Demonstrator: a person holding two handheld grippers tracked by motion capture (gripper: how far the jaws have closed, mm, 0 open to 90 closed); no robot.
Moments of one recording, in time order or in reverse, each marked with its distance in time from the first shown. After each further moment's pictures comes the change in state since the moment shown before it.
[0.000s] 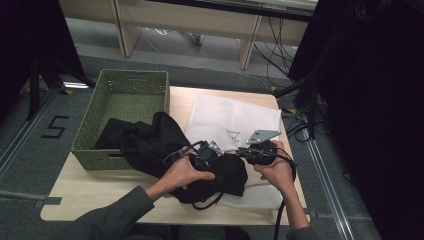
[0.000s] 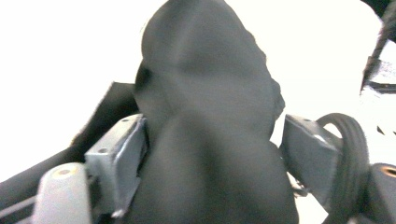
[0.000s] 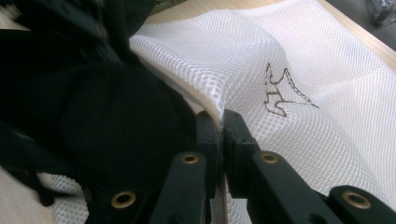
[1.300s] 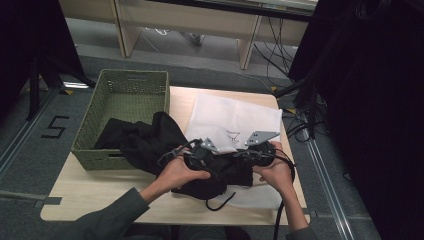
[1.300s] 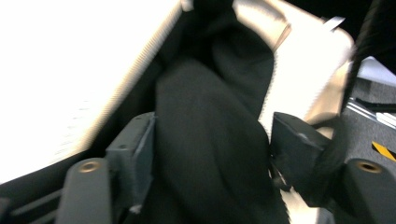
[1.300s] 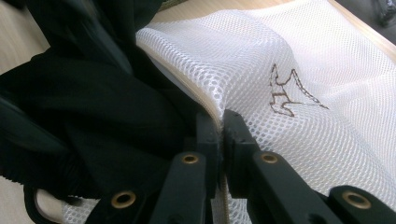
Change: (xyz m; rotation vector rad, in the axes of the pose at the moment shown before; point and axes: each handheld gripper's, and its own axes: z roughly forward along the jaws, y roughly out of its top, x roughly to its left) left arm 0.001 -0.007 -0.028 -0.106 0.034 -0.016; right arm 0.005 0.001 0.001 0.007 0.013 -0.013
